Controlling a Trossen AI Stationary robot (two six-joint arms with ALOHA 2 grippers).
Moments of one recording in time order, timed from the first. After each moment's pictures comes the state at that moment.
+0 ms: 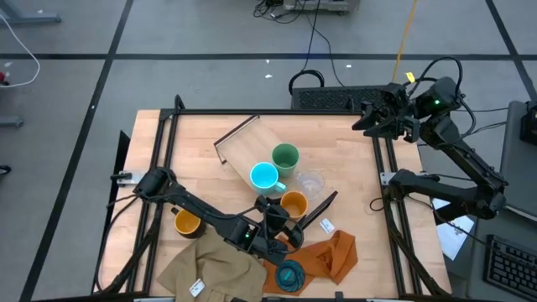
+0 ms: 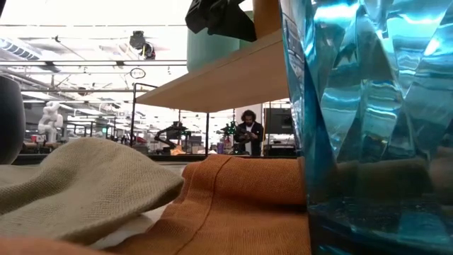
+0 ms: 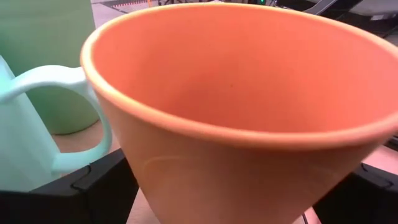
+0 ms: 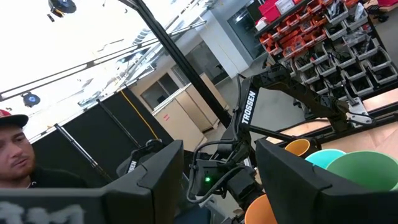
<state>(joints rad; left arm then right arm) -0.46 2.09 1.66 -0.29 -1.05 -0.74 -0.82 0.82 1.03 0.13 -1.25 0.96</state>
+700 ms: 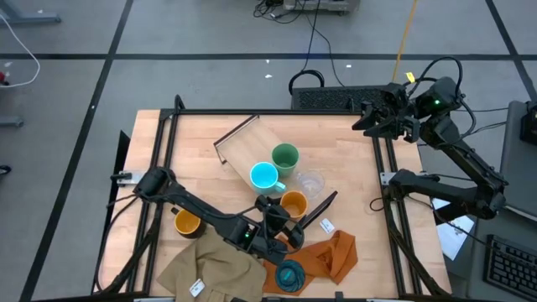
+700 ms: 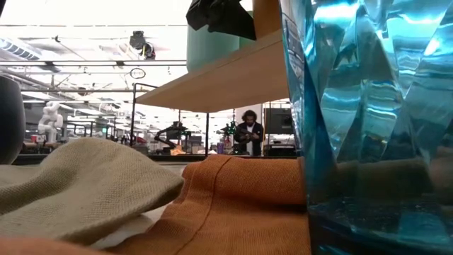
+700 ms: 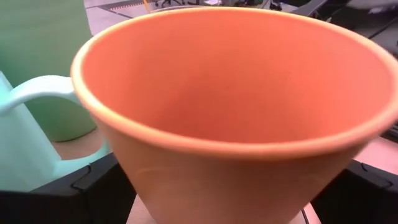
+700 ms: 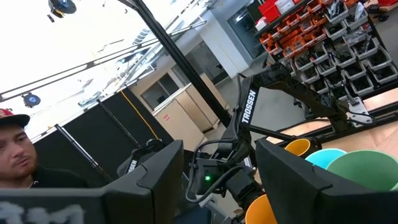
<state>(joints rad) -0.47 2.09 1.66 -0.28 -1.05 -0.70 -0.82 0.82 1.03 0.13 -1.25 0.96</state>
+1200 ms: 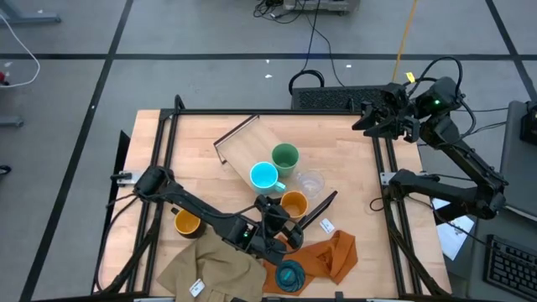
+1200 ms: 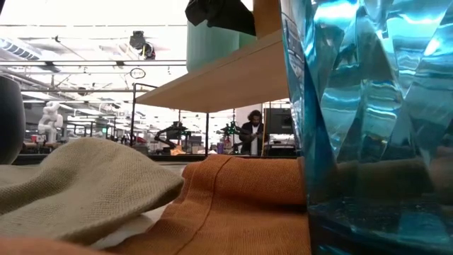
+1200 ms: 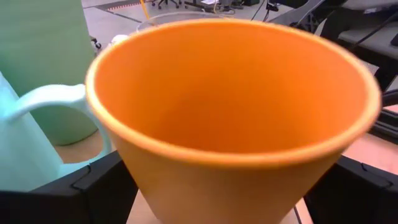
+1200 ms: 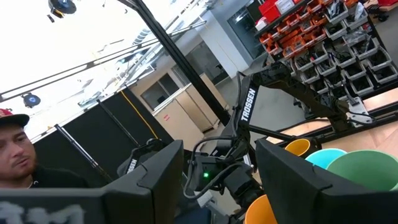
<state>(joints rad) -0.47 2.07 1.66 -0.28 -1.04 -0.68 -0.82 0.82 1.03 0.13 -1.25 0.96</state>
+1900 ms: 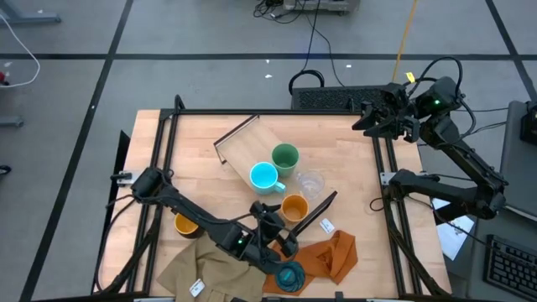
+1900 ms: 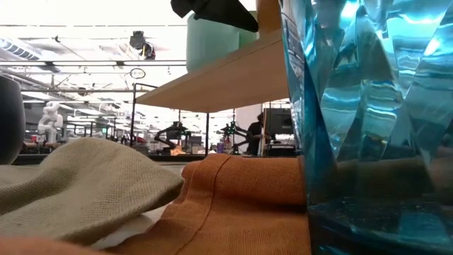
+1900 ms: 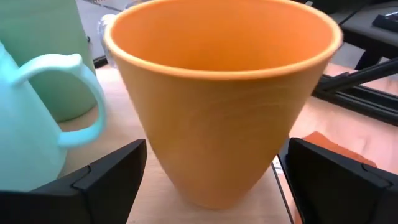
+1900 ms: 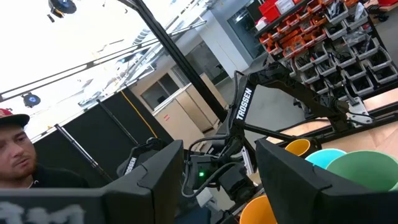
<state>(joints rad) -0.51 2.06 1.66 -0.38 -1.02 -0.75 -0.82 0.82 1.03 0.13 -1.25 0.96</state>
